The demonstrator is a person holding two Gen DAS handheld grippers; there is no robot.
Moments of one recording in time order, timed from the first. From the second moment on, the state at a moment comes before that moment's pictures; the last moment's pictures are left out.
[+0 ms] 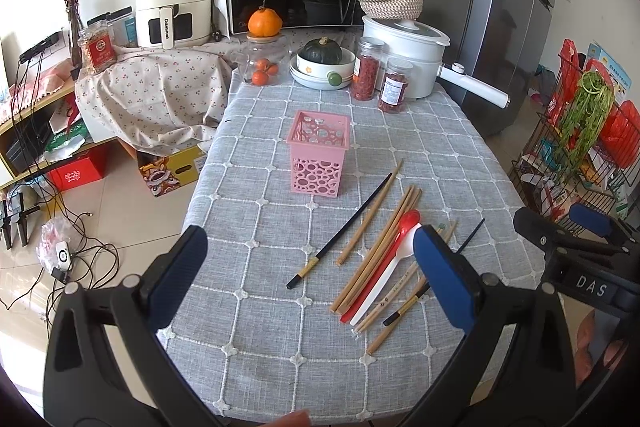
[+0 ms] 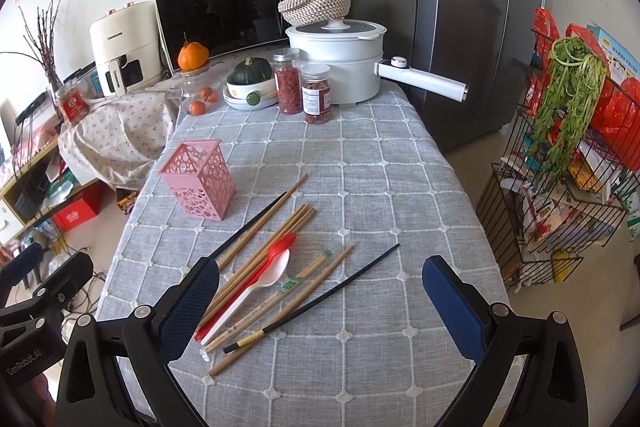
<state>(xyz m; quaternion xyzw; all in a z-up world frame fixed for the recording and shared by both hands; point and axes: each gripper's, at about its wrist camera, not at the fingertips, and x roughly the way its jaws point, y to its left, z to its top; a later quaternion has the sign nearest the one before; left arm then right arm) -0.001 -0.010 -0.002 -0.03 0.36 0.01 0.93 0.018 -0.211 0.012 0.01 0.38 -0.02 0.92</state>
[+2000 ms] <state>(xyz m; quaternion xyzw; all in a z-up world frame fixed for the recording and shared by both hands) 0.036 -0.009 -0.021 0.03 0.42 -0.01 0.91 0.047 -0.249 -0.014 0.07 0.45 -0.04 0.89</state>
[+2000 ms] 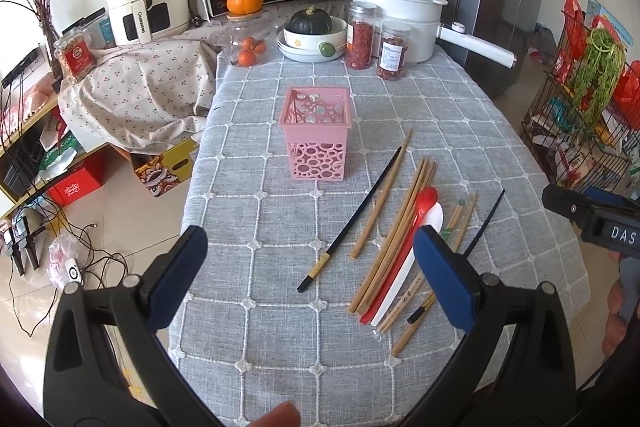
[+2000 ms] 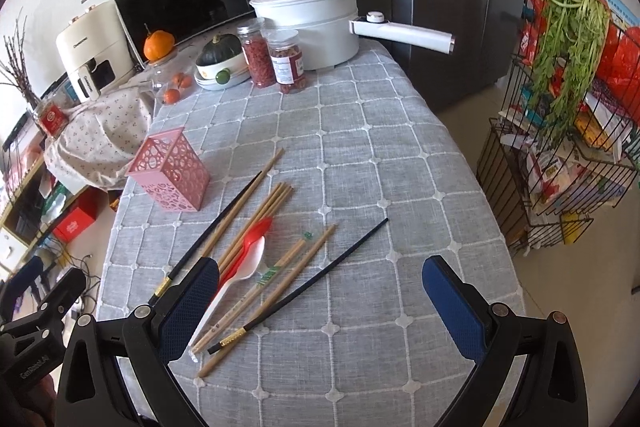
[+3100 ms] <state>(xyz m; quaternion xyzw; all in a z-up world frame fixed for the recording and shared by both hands) 0.074 -0.017 -0.065 -0.02 0.54 -0.16 0.83 0.121 -0.296 -0.133 0.16 0.59 -0.07 0.79</state>
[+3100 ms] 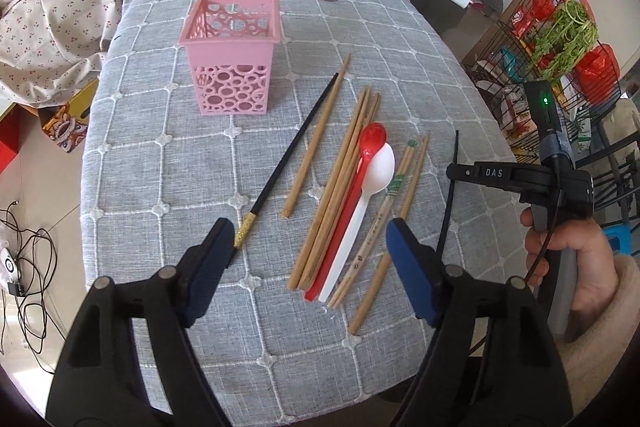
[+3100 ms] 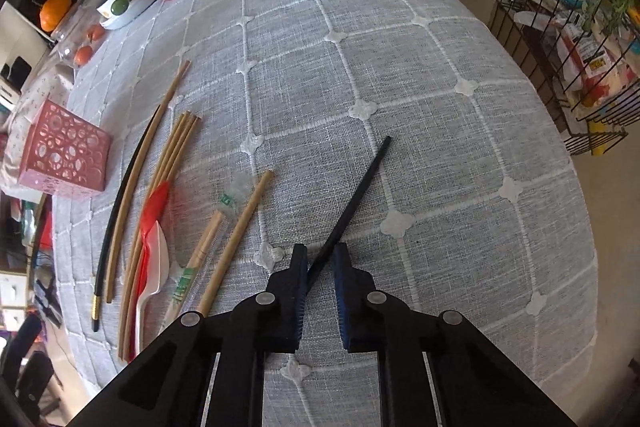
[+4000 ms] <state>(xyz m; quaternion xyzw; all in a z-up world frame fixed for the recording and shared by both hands) 0.214 -0.118 -0.134 0.09 0.61 -0.13 0.78 0.115 -0.313 -0.083 0.21 0.54 0.04 0.81</state>
